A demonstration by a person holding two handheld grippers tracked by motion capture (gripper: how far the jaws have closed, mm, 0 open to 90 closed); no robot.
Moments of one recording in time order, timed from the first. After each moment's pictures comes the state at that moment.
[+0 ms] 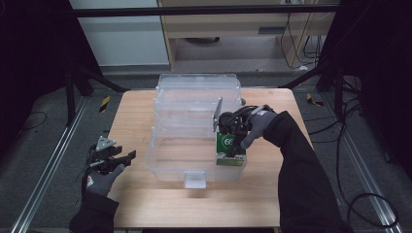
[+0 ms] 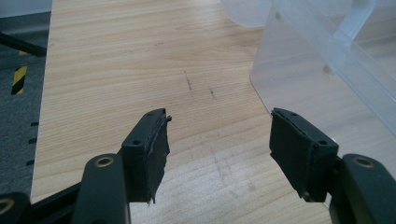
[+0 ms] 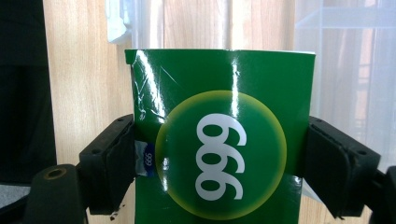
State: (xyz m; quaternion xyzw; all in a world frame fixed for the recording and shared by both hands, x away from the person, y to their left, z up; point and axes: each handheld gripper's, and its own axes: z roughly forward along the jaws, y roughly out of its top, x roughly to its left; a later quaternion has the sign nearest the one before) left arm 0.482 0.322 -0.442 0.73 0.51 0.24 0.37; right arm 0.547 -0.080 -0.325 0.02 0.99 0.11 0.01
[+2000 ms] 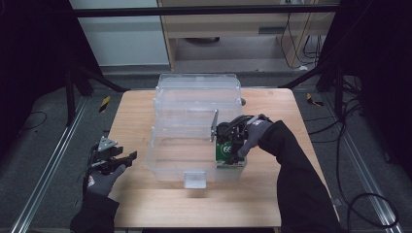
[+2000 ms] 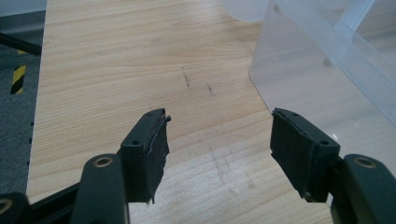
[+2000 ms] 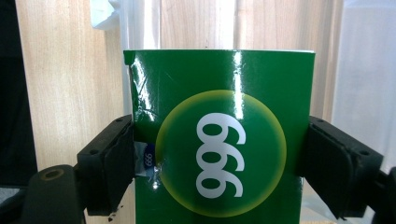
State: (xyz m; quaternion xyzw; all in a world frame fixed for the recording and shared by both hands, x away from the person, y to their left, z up) left arm 0.483 0.320 -0.445 0.74 0.51 0.24 0.36; right arm 0.539 -0.072 -0.357 0.02 1.00 0.09 0.02
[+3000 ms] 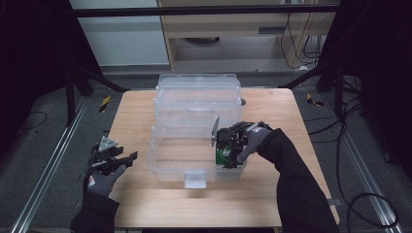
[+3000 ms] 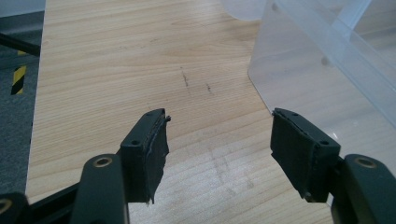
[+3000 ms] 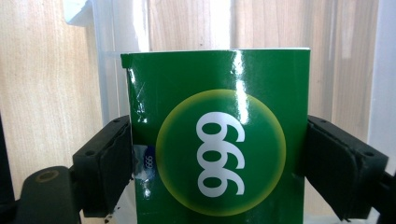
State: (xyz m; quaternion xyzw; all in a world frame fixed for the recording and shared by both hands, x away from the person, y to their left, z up) left arm 0.483 0.318 -0.445 0.74 0.51 0.24 0.36; right arm 0.536 -0.073 -0.381 0.04 0.99 0.10 0.04
